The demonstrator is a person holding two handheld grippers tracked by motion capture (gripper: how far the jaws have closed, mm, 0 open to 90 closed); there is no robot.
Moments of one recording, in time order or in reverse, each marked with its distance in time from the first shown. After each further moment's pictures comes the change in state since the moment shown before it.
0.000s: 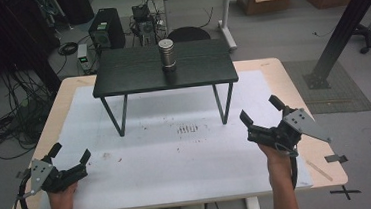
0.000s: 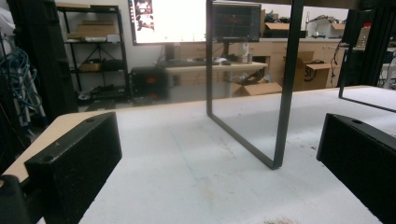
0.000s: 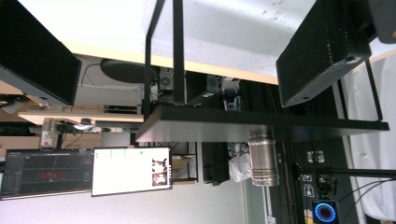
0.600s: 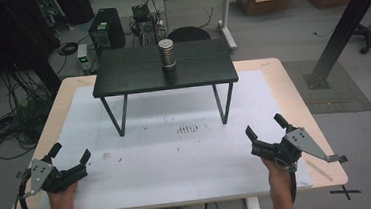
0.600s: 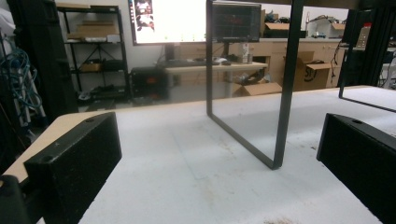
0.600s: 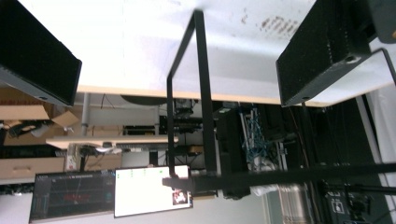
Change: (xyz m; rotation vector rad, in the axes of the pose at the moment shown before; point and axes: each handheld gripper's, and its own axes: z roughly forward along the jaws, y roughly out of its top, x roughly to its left) left arm 0.000 0.000 0.000 -0.001 0.001 0.001; right arm -0.011 -0.055 -0.022 0.047 -0.086 0.024
